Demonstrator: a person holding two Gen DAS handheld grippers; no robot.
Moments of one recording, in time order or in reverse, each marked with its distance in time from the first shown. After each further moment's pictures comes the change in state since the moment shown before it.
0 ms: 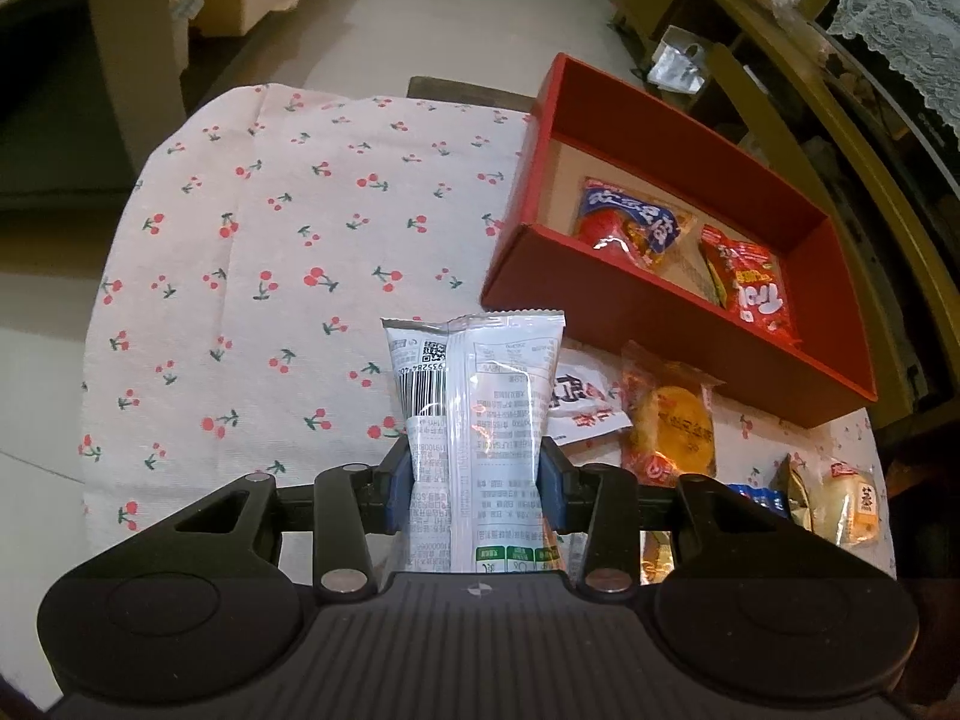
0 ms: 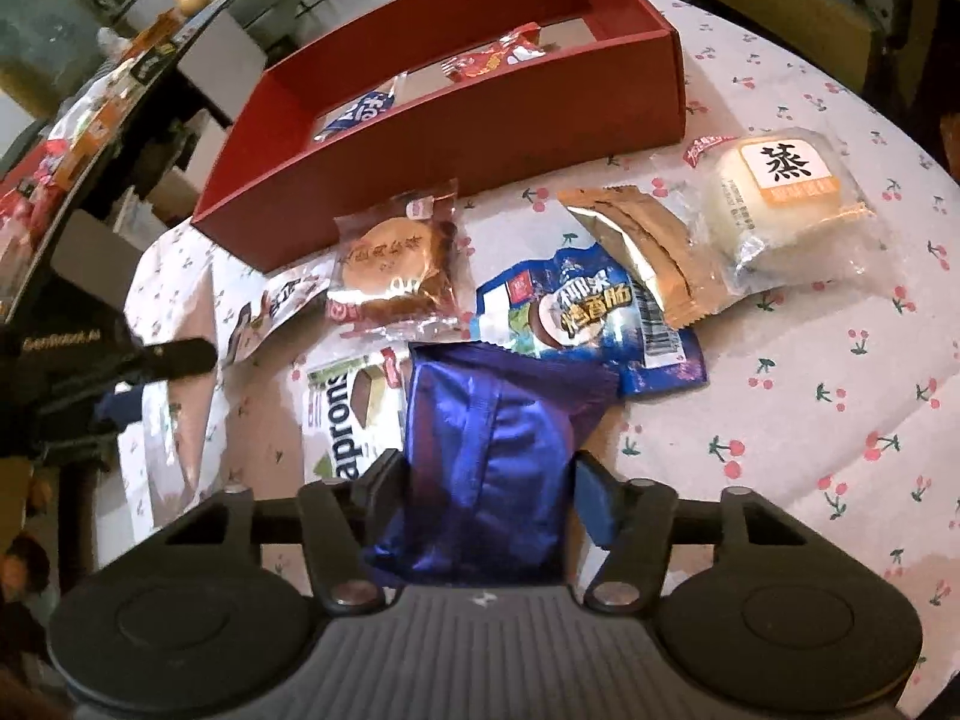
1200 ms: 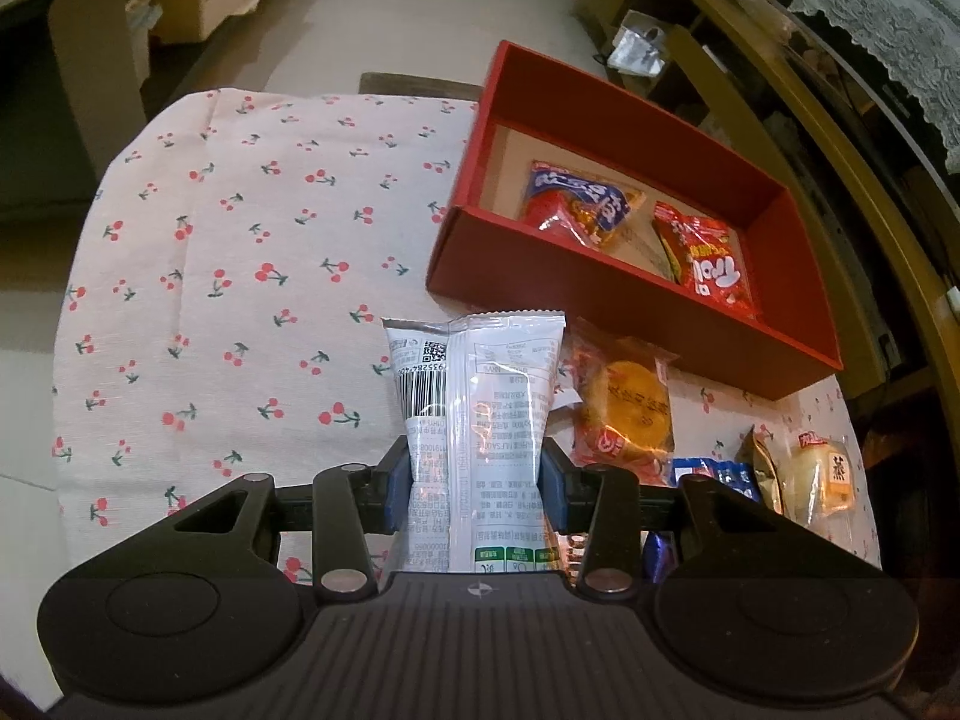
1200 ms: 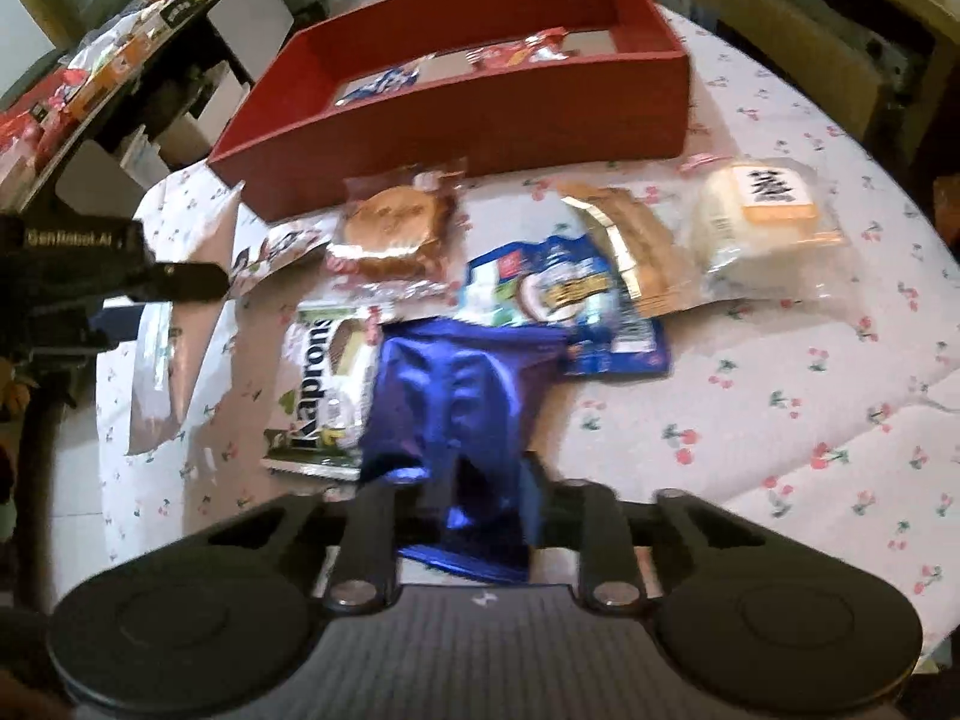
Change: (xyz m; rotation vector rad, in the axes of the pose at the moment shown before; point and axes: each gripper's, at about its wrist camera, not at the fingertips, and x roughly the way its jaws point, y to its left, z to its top) left arm -0.003 -0.016 -0.005 0.050 0.015 -0.043; right arm -0.015 -0.001 -0.006 -0.111 0.015 -0.062
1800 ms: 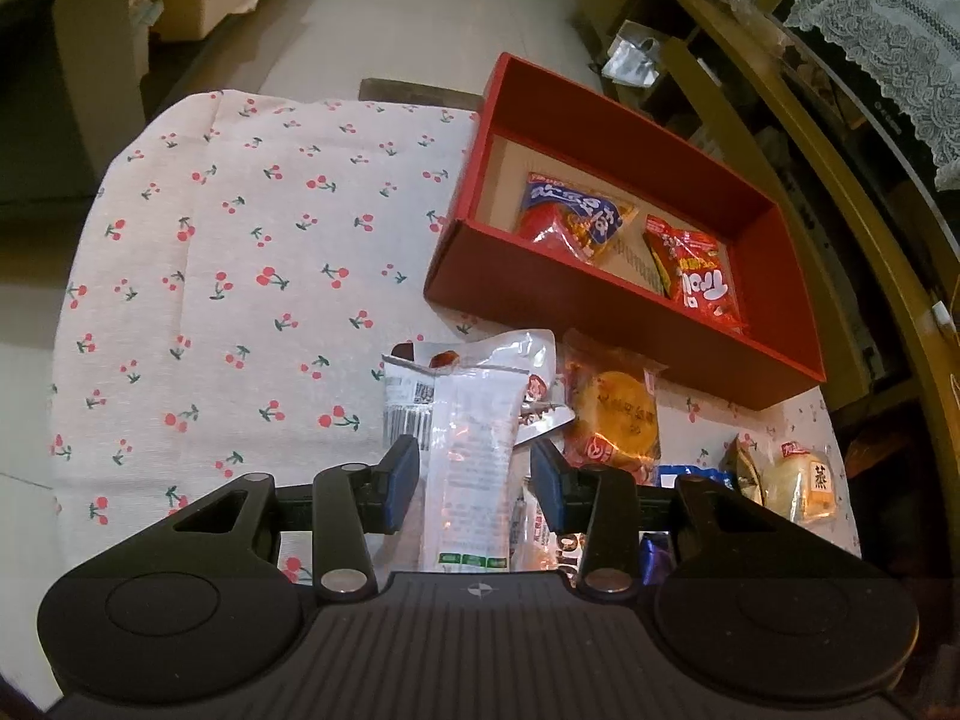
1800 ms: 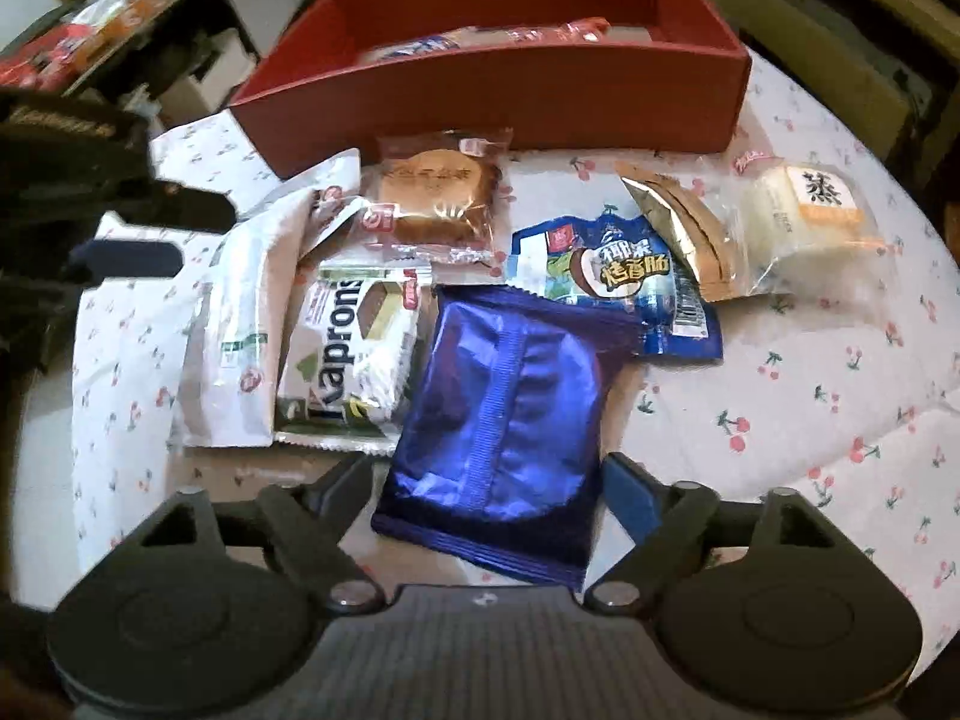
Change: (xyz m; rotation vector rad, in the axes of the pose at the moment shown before) left arm -0.007 0.007 0.002 -0.020 -0.006 -0.033; right arm 0.013 0.039 -0.021 -0.140 -0.019 -0.107
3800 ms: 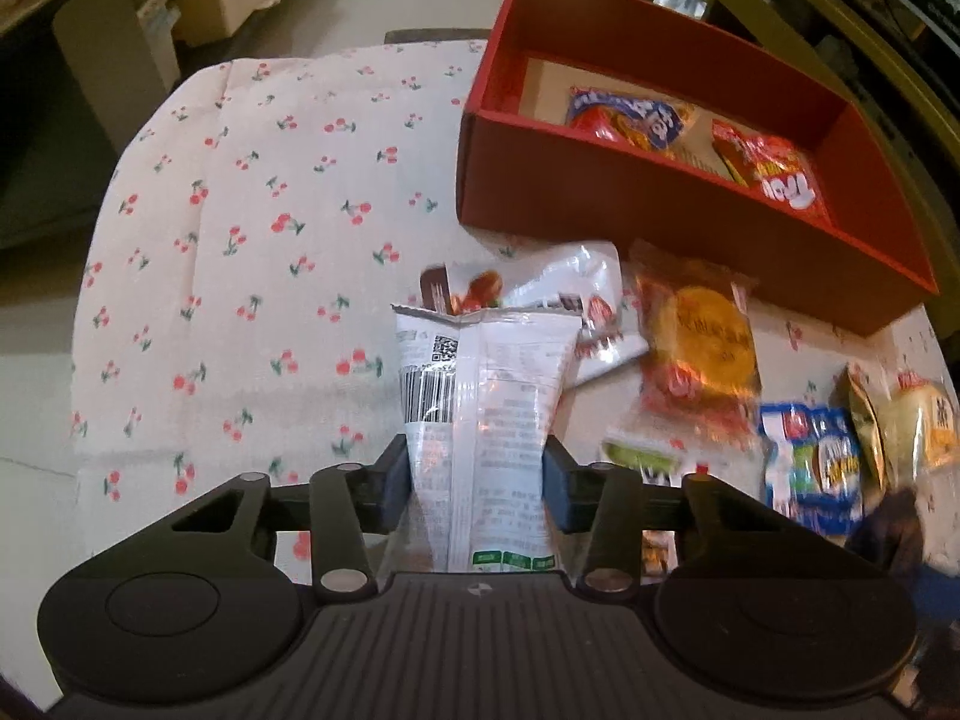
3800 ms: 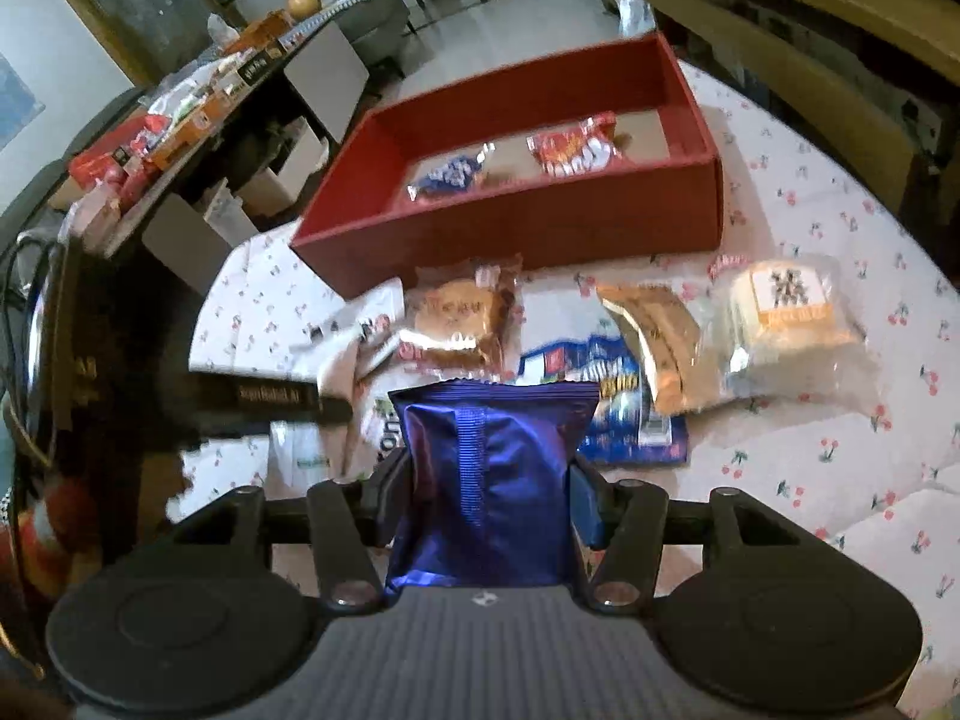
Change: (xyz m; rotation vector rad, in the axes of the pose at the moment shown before) left arm 0.036 -0.021 -0.027 0.086 0.060 0.225; right arm -0.041 -0.055 0.031 0.087 -0.131 0.270
